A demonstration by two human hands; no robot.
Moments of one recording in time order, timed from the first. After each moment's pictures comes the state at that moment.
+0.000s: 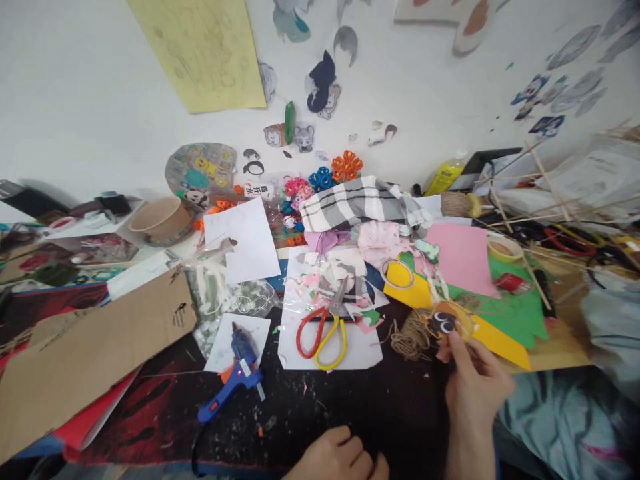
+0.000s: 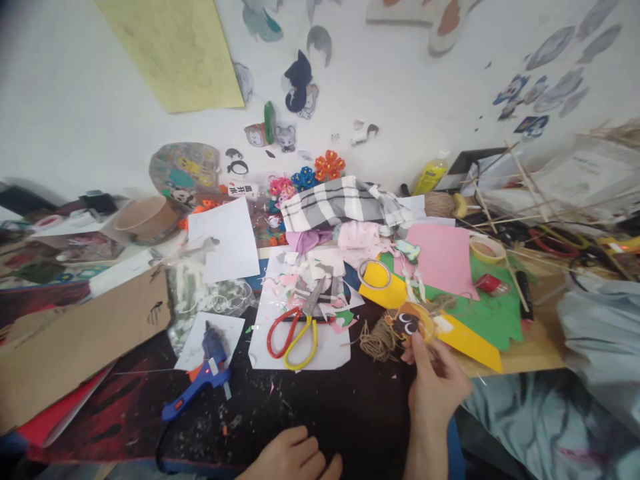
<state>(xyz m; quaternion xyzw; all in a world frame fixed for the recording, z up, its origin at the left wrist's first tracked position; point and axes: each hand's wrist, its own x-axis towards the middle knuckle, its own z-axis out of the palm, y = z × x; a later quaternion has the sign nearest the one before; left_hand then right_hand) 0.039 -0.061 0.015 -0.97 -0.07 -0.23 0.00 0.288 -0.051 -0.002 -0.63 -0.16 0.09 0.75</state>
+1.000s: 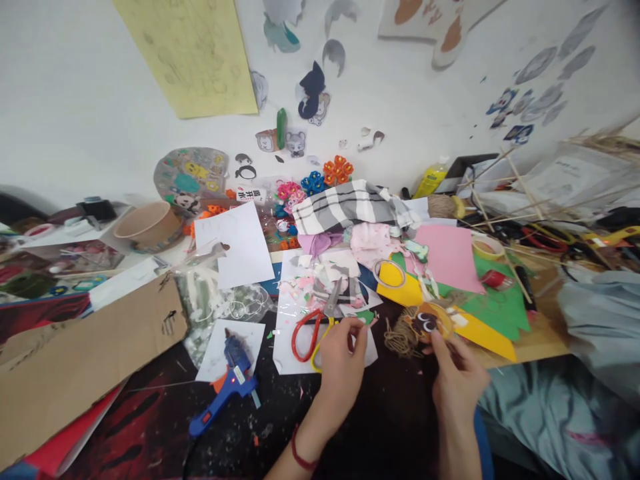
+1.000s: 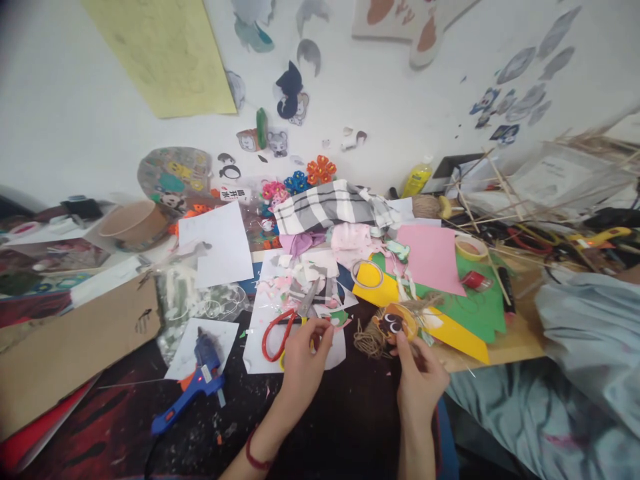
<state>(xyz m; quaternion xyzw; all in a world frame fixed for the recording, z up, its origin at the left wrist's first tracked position) 0.118 0.017 0.028 -0.69 -0.49 -0.35 -0.40 0.282 -0.056 -0.020 -0.65 -0.15 0.09 0.74</state>
